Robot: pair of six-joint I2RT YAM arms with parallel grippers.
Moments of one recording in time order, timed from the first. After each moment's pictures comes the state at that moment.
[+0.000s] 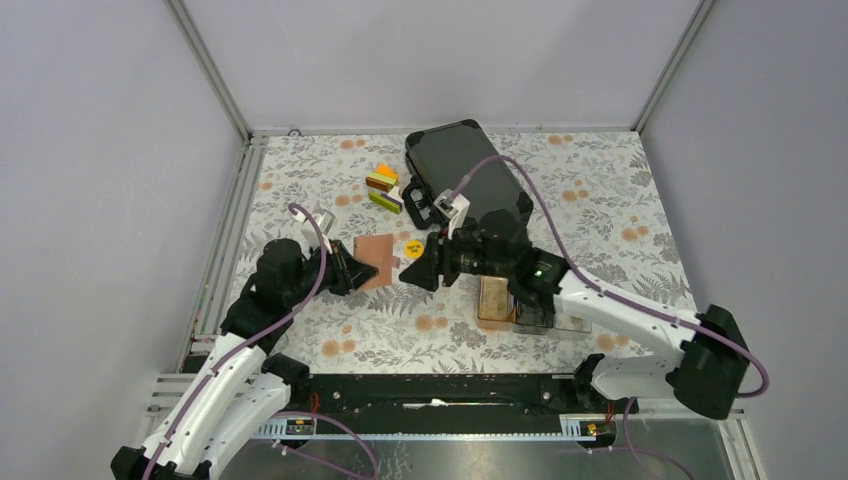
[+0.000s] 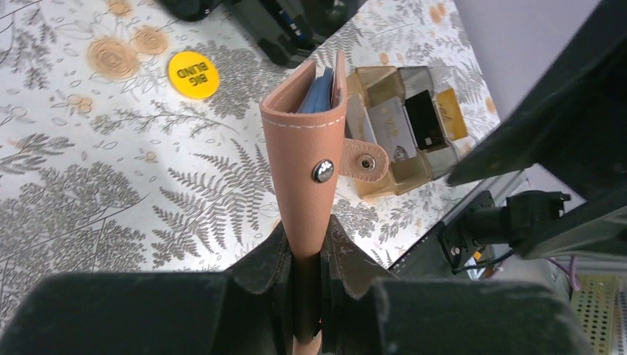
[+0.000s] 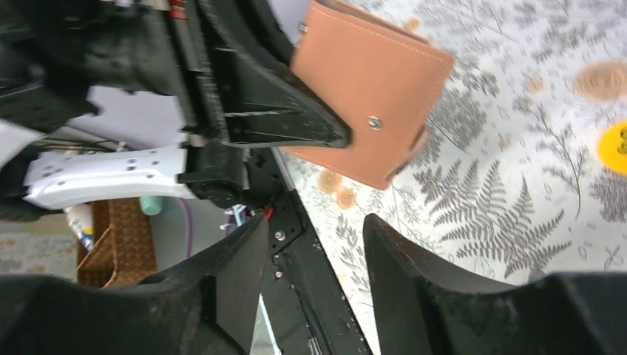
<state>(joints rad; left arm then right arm) -0.39 0.63 0.60 -0.35 0.41 -0.52 0.89 1.21 0.89 0.09 -0.42 0.55</state>
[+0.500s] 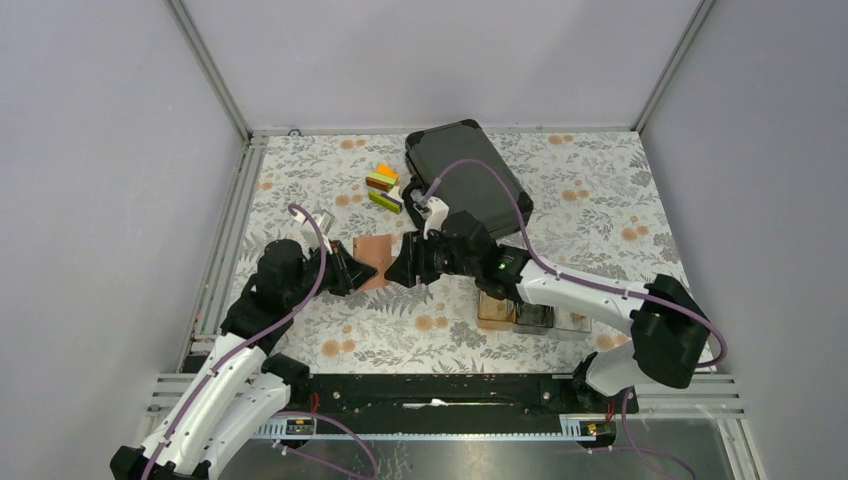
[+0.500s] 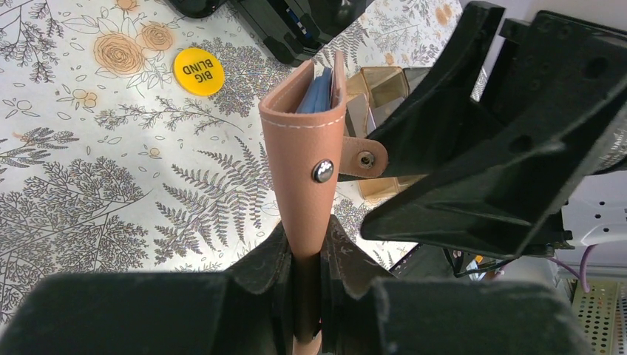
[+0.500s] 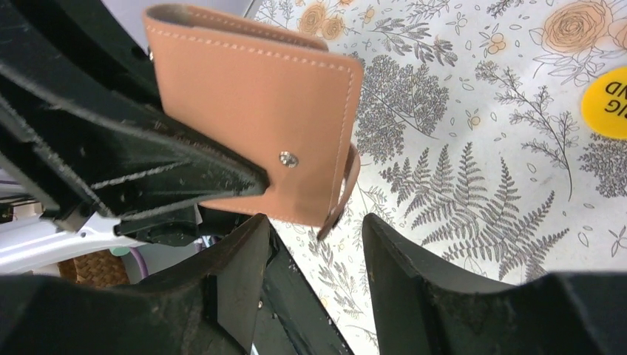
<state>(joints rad) -0.39 0.63 0.59 -0.36 0.37 -0.53 0.95 1.45 0.97 0.07 -0.22 0.64</state>
